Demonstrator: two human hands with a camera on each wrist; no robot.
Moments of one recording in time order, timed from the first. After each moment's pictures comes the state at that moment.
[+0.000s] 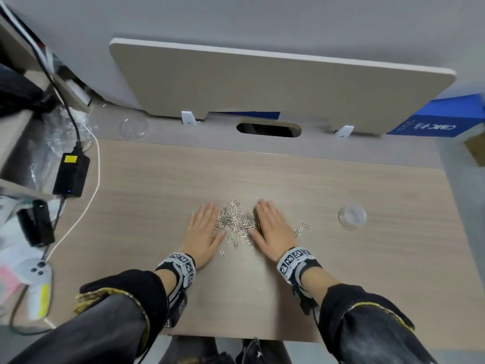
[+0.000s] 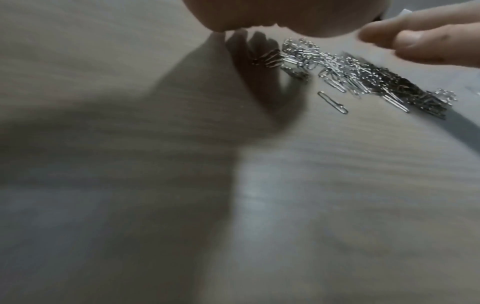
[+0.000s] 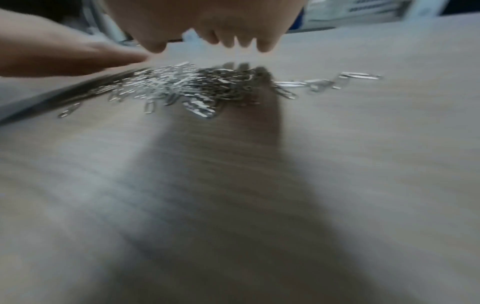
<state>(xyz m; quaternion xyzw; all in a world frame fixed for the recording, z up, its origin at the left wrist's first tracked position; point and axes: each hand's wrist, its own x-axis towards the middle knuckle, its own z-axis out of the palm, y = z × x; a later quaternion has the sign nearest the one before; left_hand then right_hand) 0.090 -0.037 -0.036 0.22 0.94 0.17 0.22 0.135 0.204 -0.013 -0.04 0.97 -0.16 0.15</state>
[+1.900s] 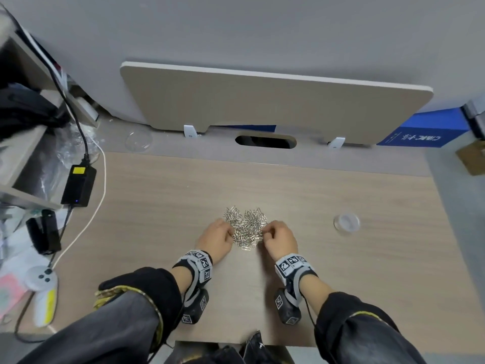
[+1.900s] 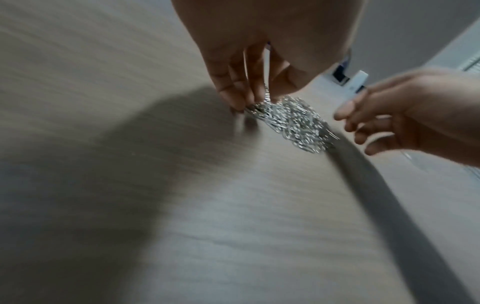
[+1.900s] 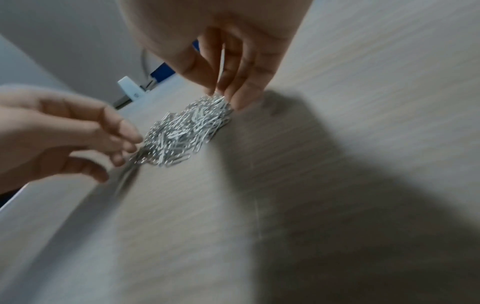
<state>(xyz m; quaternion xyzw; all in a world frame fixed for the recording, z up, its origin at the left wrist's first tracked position) 0.080 0.005 -0.007 0.17 0.92 0.27 0.22 0.134 0.199 0.008 0.23 0.90 -0.35 0.11</state>
